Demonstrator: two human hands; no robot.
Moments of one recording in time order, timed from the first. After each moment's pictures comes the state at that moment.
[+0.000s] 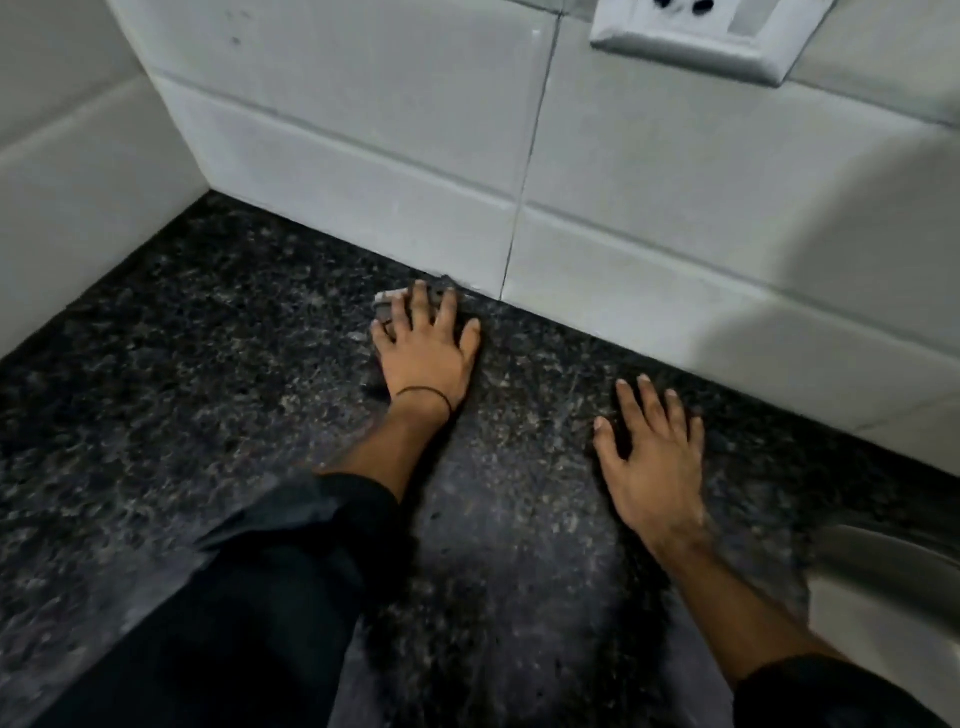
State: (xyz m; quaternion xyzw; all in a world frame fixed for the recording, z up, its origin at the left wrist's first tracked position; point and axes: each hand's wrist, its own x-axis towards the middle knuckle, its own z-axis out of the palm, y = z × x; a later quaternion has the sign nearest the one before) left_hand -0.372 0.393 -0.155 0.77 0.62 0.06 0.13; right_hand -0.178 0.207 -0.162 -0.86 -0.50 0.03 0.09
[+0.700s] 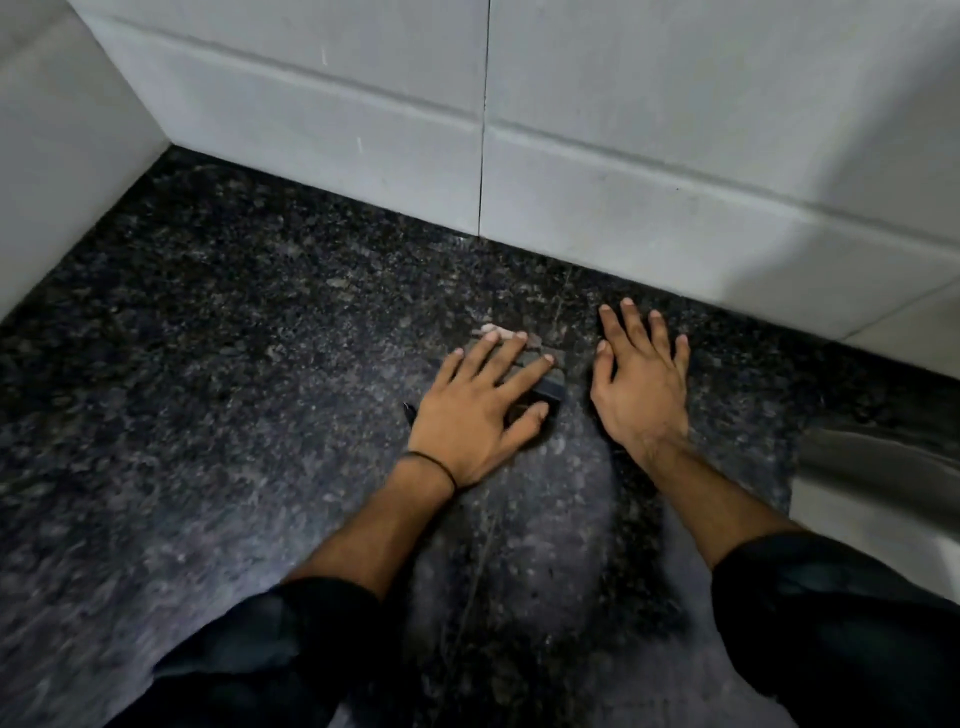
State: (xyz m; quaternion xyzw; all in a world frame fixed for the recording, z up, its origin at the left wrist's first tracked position) left_hand -0.380 0.260 -0.161 0.92 0.36 0.06 0.12; right_hand -0.178 0.207 -0.159 -0.86 -0.50 0.03 0.09
